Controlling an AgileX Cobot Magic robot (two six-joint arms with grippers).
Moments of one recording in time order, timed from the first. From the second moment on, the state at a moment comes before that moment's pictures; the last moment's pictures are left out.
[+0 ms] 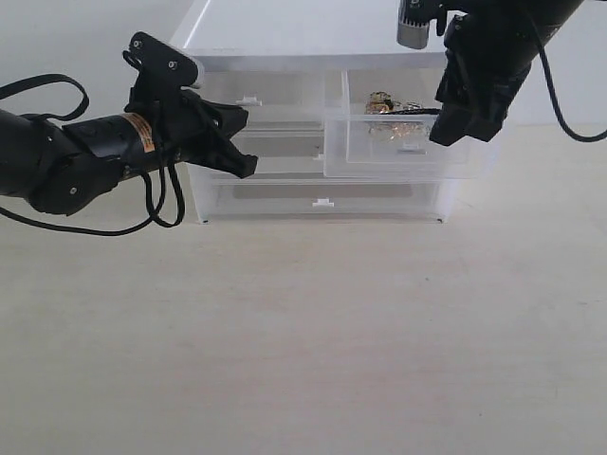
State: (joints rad) left arm -0.31 1.95 -1.05 0.41 -0.59 -0.10; right arm 0.28 1.78 -1.61 0.19 1.06 -1.15
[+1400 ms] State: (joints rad) left arm -0.31 1.95 -1.05 0.41 -0.59 -0.10; right arm 0.28 1.83 -1.74 0.23 0.93 -0.27
